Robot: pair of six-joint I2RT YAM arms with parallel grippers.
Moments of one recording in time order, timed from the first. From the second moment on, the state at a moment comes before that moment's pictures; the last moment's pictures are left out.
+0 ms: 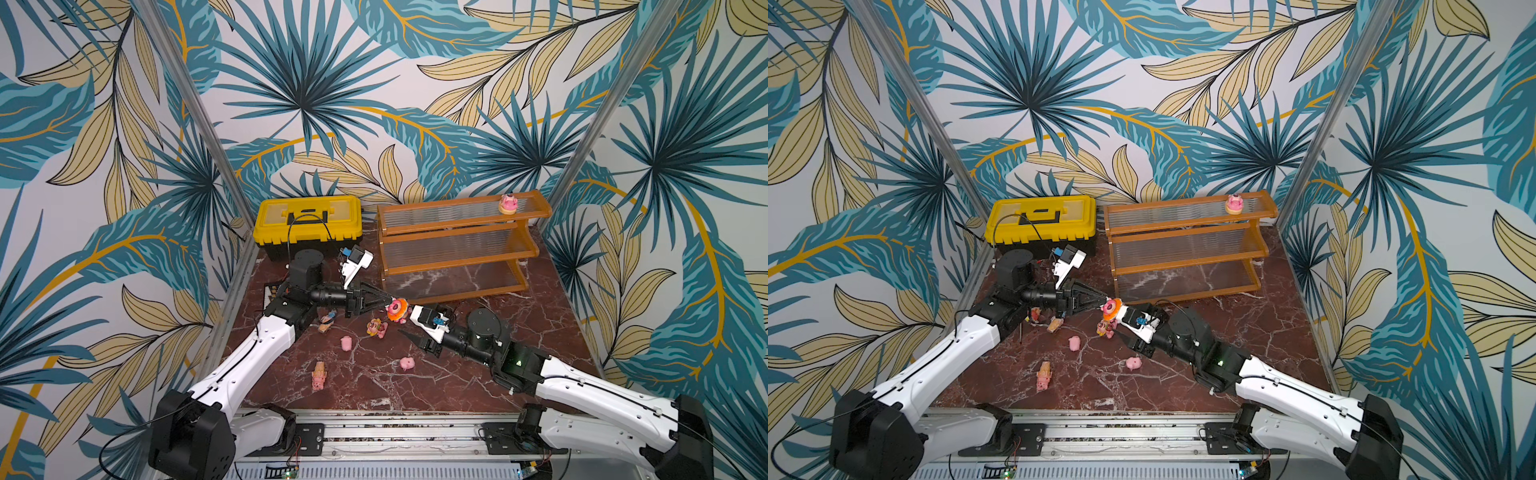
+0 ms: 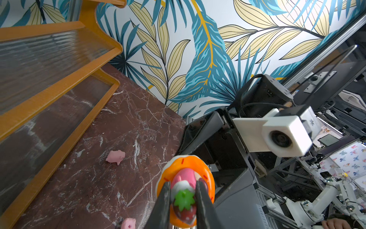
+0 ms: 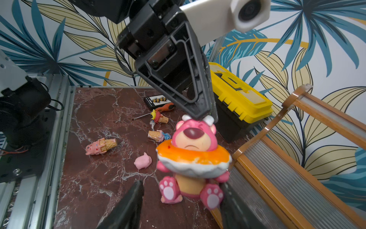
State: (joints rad) left arm -0.34 1.20 0.89 0.02 1.21 -0.37; right arm 0.95 0.99 0.69 0.10 -0.01 -0.35
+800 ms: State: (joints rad) left arm -0.33 1.23 0.89 -0.01 1.17 -0.39; right arm 1.00 1.06 0.72 0.11 0.21 -0.35
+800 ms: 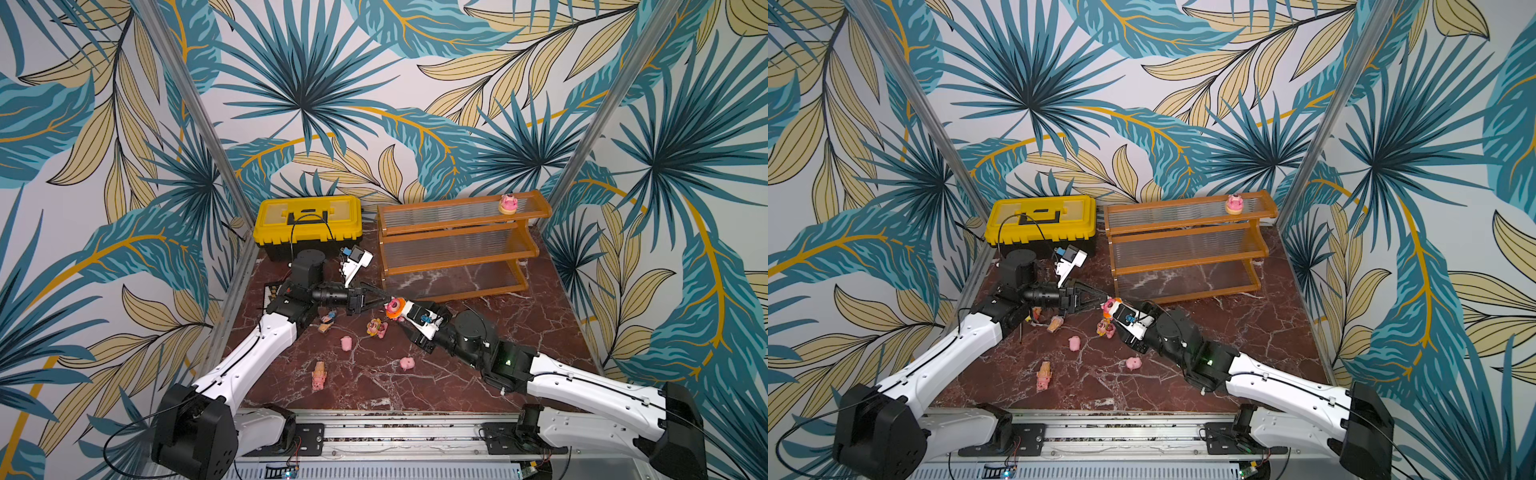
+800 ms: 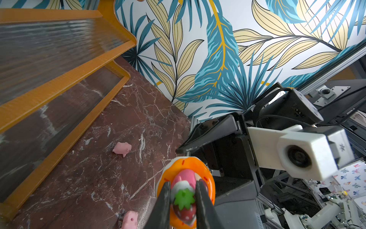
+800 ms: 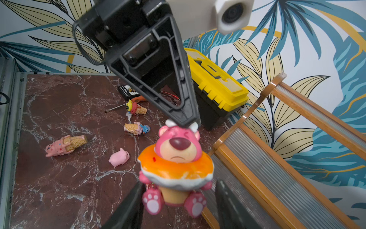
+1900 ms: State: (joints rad) left arm -0.31 1.18 0.92 -0.09 1.03 -0.42; right arm 1.02 1.01 0.72 0.09 0.31 -0.31
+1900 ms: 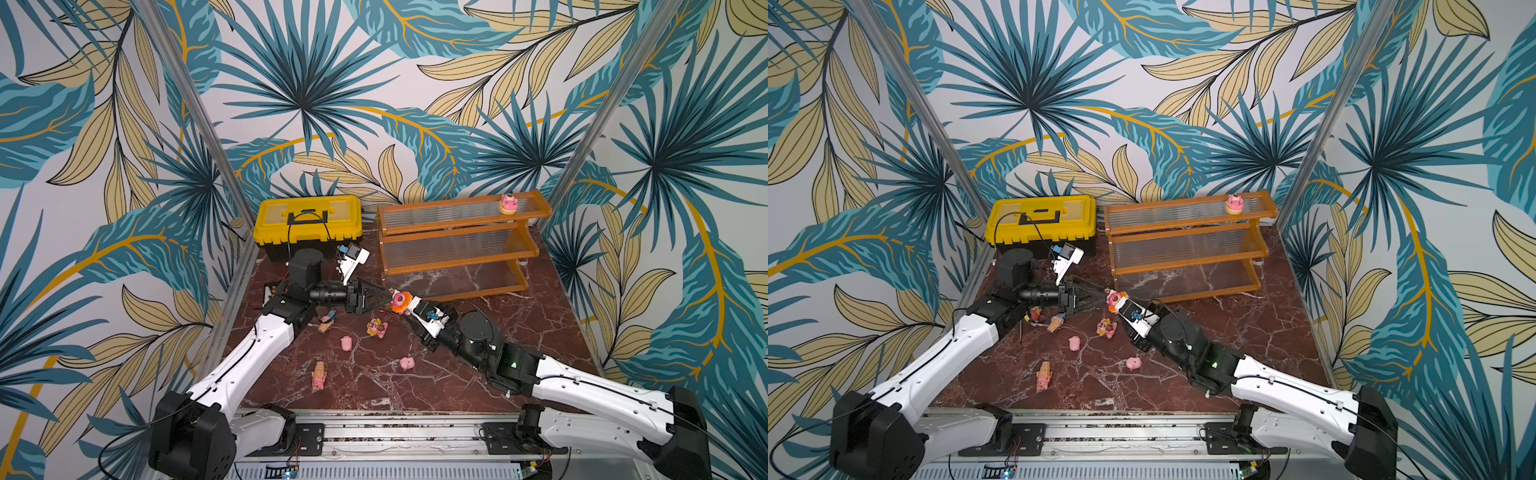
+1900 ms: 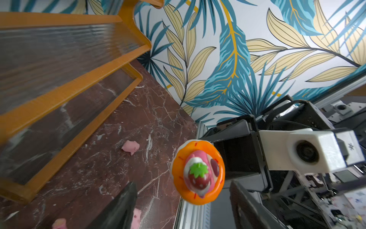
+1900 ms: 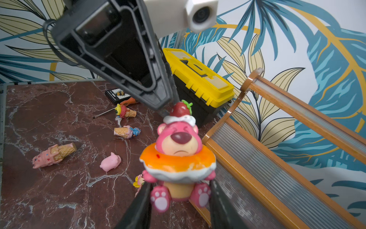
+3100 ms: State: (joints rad) left arm -0.23 0.85 0.66 0.01 0.63 -0.51; right arm 0.25 1.62 1.79 -0.69 0.13 -0.09
